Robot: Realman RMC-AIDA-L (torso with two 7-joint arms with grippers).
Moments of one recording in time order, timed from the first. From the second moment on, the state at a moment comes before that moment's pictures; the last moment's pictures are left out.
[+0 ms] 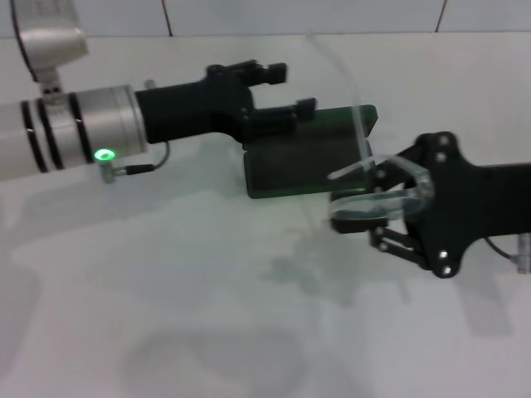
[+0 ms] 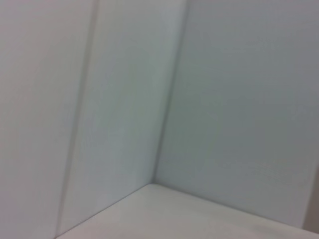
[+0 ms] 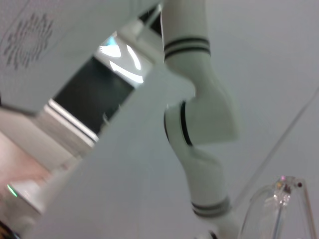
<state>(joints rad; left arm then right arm) -0.92 -2.08 2.84 -0.34 -0.44 1.56 -1.09 0.56 2.02 -1.17 -0.66 -1.41 -1.90 0.46</state>
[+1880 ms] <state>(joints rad) -0.88 -2.08 2.84 -0.21 -0.60 1.58 -0.82 0.71 2.00 -1.25 -0.48 -1.45 -1.56 1.02</state>
